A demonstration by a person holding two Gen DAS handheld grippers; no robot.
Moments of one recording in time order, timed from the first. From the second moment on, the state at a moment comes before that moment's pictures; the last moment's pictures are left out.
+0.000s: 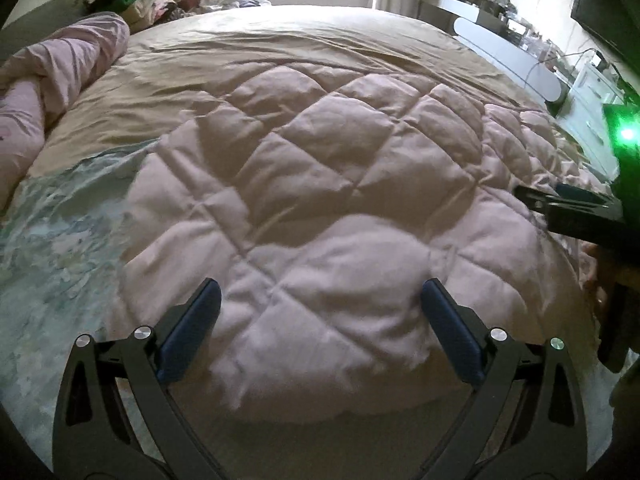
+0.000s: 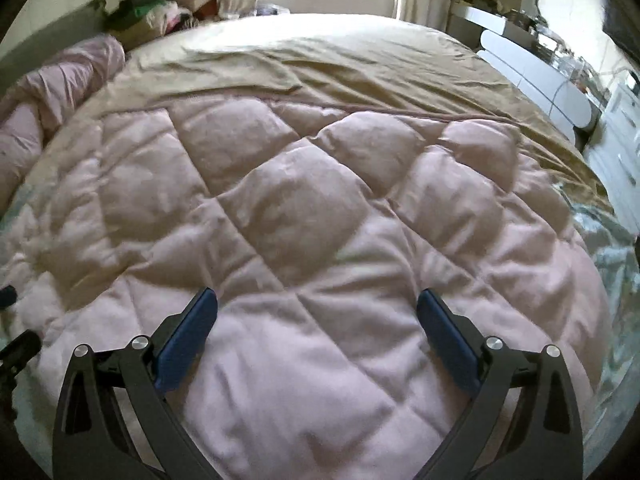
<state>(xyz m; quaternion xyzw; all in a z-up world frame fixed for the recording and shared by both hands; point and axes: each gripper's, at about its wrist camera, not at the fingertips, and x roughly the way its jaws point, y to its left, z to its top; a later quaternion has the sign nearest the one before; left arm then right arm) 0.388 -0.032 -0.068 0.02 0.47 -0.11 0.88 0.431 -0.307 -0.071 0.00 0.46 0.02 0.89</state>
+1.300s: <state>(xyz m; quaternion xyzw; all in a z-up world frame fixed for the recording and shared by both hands) 0.211 0.024 -0.045 -0.02 0.41 -0.02 0.91 0.185 -0.436 -0.016 0.05 0.34 0.05 0.94</state>
